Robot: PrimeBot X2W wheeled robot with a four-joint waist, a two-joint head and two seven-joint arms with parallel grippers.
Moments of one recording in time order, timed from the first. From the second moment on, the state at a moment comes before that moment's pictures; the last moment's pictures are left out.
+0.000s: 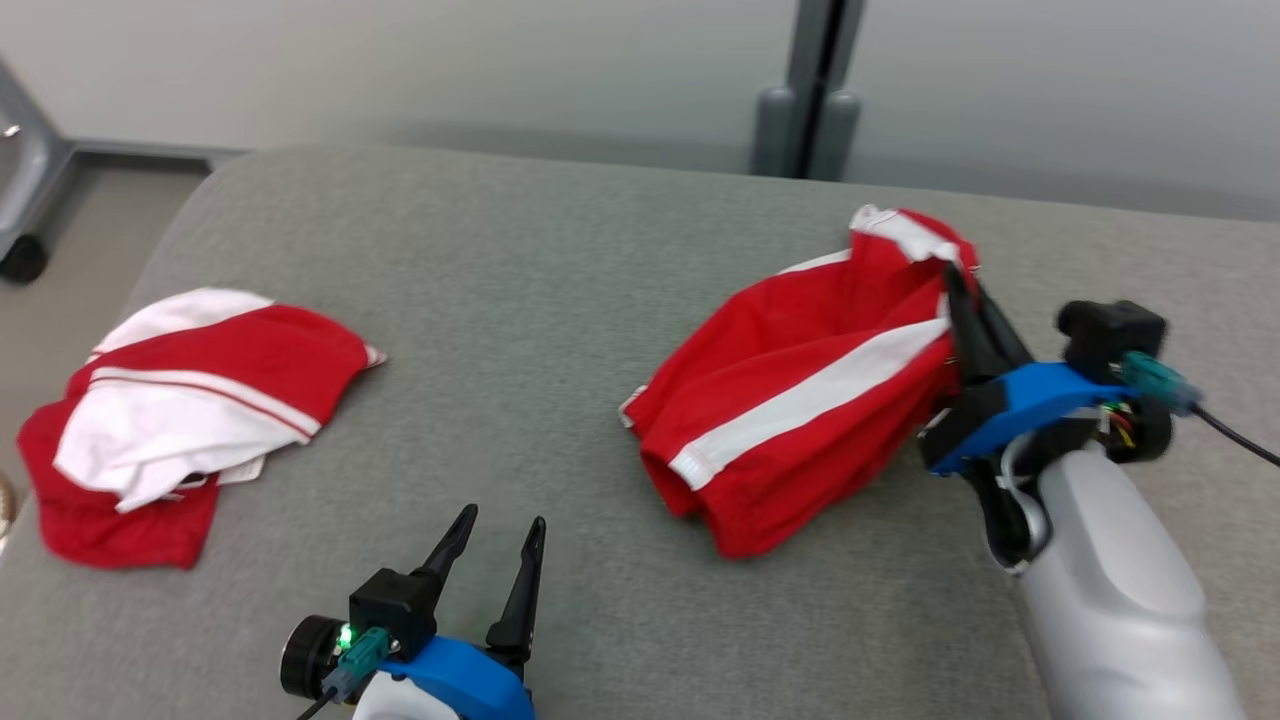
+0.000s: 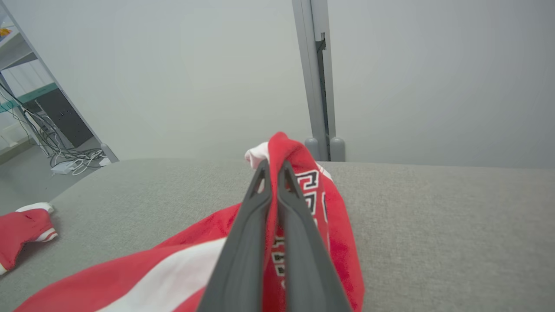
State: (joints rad) left arm -0.16 0.10 -0.35 0.49 -0.28 -0.13 -0.26; right arm -0.65 -0.05 0.04 0.81 0.24 0.13 -0.26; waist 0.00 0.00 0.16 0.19
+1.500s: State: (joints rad) left arm -0.25 0.26 -0.96 0.45 -0.70 -0.13 -0.26; right arm -0.22 -0.05 -0.10 0.37 0.32 0.13 -0.26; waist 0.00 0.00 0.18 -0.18
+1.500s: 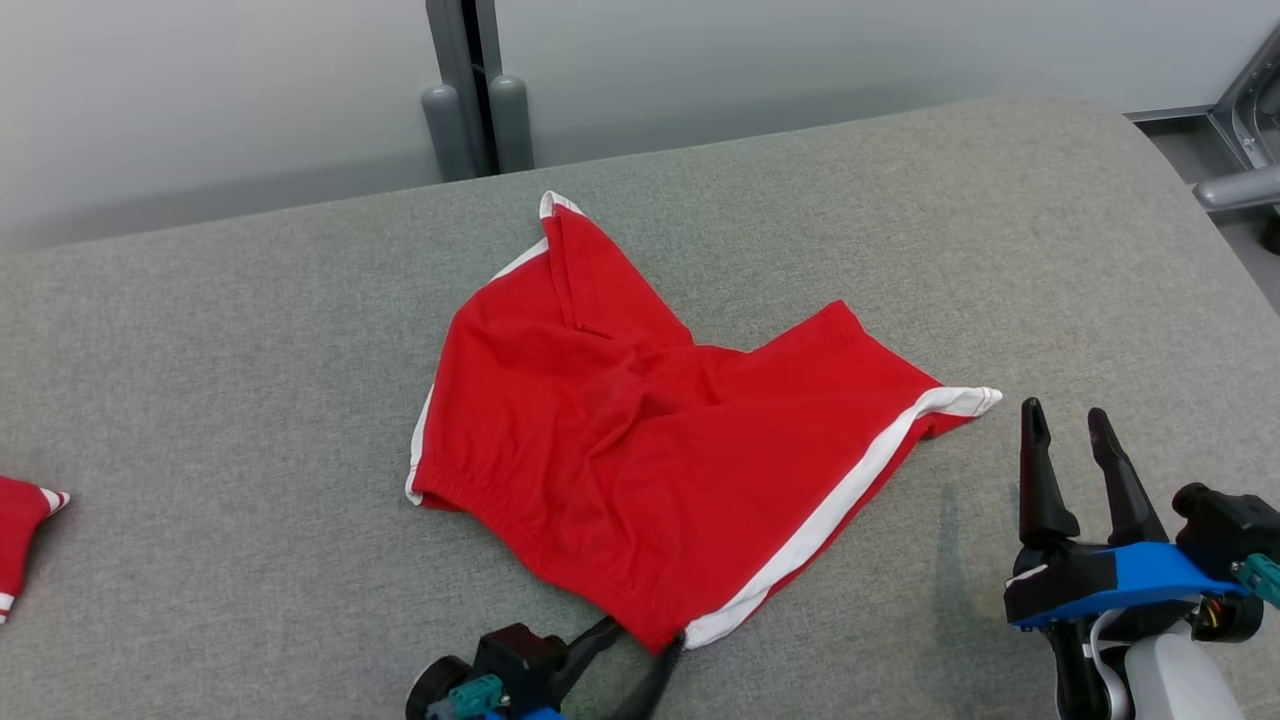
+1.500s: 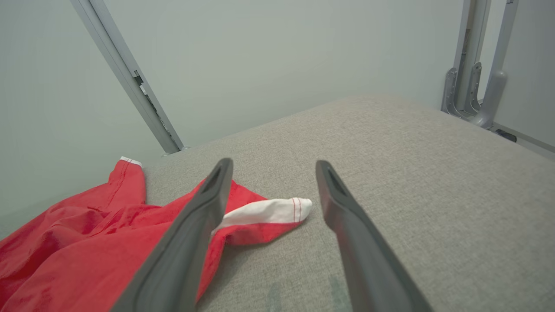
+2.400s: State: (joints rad) left arm -0.26 0.36 -0.59 0.50 -0.56 -0.13 -0.26; right arm -0.21 -0.05 -0.03 0.45 0.32 0.13 -0.26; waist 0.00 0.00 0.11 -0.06
